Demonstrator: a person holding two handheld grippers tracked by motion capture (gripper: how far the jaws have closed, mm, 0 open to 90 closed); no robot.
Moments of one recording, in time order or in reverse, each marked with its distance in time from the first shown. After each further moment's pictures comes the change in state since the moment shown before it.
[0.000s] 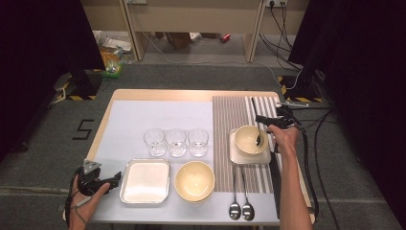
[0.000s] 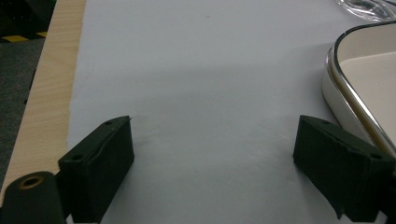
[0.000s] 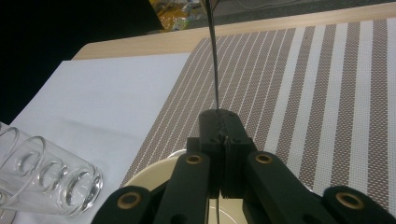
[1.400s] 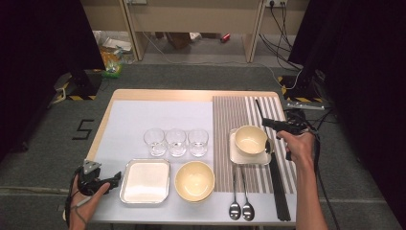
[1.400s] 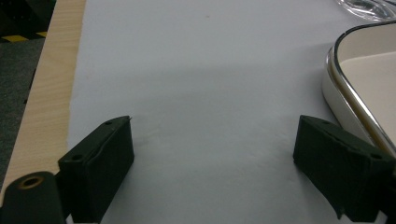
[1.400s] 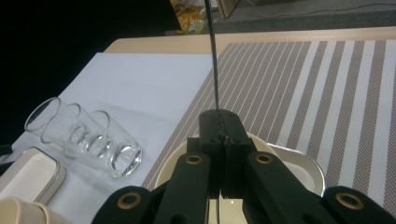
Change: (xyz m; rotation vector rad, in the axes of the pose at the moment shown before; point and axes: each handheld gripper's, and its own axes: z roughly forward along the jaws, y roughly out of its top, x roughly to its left) left arm 0.000 0.000 0.000 0.002 -0.001 0.000; right arm 0.027 -0.002 -0.061 -0.008 0.049 -0.077
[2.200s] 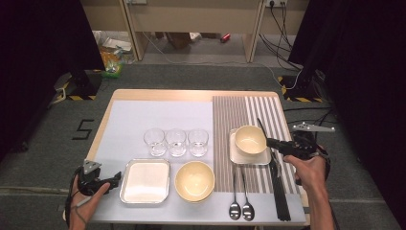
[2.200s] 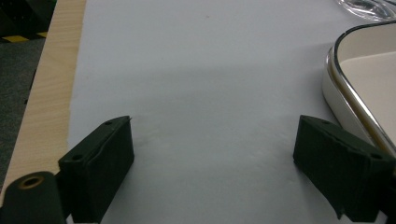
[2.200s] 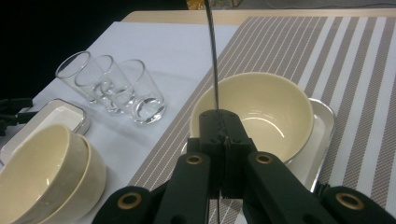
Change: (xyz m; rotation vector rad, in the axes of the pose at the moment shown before) left arm 0.000 0.000 0.000 -0.004 0.004 0.001; right arm 0.035 -0.045 -0.050 0.041 0.004 -0.084
